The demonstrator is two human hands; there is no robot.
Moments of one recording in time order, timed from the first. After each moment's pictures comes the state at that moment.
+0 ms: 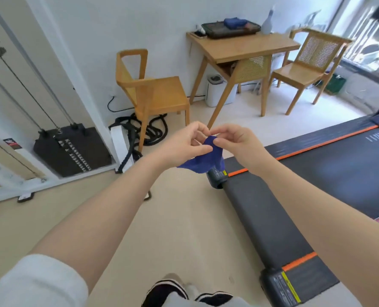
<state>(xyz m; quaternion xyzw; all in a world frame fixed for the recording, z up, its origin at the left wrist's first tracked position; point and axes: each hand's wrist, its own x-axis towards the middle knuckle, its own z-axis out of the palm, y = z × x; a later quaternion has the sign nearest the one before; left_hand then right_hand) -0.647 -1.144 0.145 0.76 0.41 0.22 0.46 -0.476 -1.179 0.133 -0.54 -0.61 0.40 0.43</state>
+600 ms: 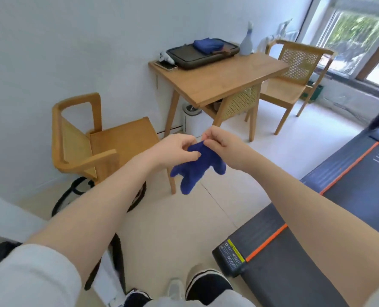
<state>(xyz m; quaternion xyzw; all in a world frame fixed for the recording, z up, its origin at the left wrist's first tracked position) -0.543 -0.582 0.134 0.87 0.35 0.06 0.35 -0.382 -0.653 0.124 -0.63 -0.66 0.25 0.33</state>
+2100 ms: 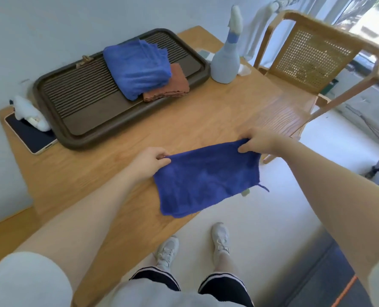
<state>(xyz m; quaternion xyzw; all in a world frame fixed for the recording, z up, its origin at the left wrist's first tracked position) -0.008 0.071 -0.013 0.76 0.47 -0.01 0.44 0.264 -0.024 0.037 -0.80 -0.47 0.39 0.03</state>
